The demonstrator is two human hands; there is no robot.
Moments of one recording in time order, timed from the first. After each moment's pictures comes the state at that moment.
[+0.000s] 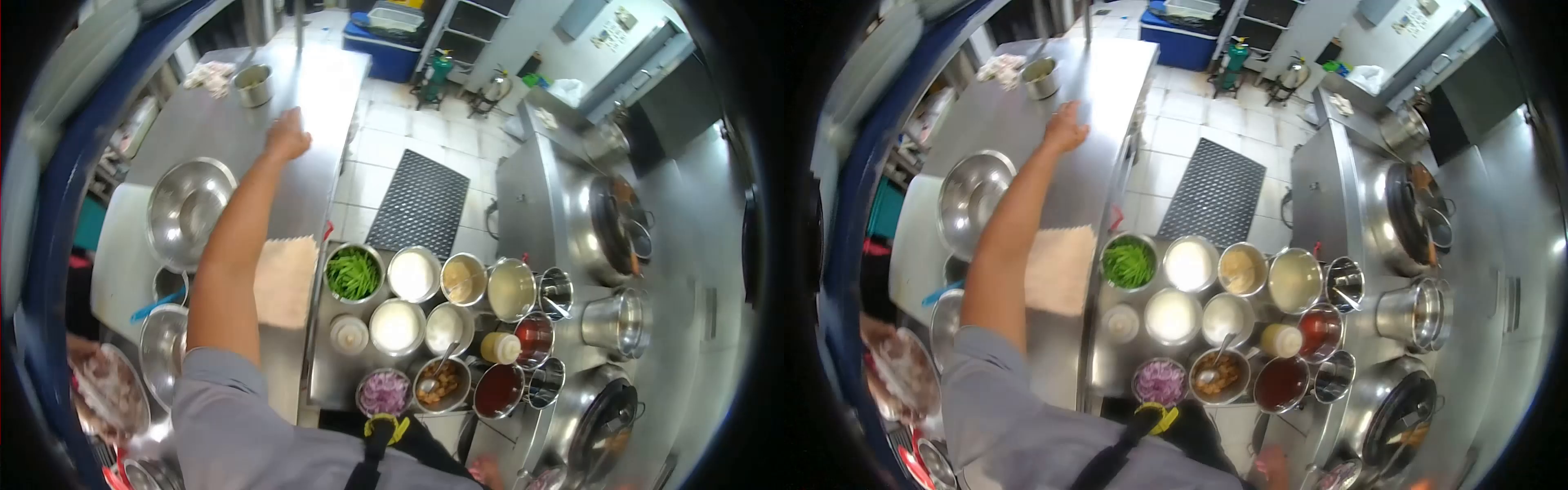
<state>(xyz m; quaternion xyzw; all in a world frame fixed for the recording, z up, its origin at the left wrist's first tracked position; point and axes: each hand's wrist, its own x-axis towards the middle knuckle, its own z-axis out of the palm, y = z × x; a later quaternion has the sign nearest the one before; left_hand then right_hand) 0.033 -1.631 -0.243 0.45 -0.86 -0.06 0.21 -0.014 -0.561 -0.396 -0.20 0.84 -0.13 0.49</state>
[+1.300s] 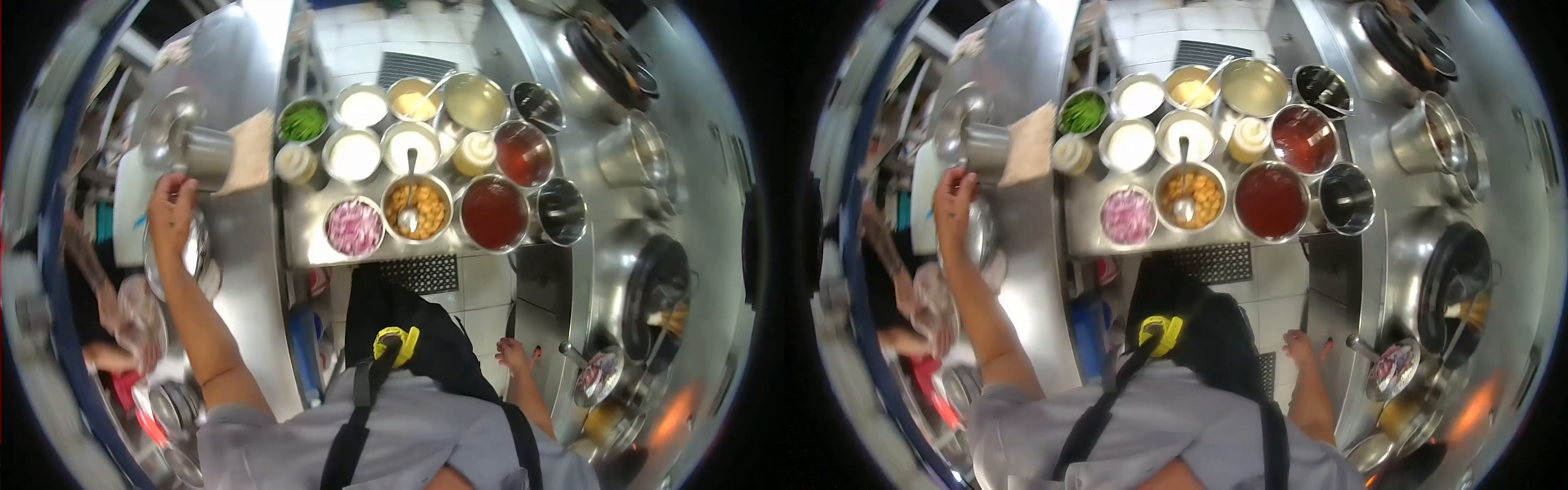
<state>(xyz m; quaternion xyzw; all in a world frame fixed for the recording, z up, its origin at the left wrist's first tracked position) 0.283 -1.262 -0.137 0.46 -0.76 -0.33 0.32 0.020 -0.512 -0.470 0.11 0.82 -0.32 0.46</state>
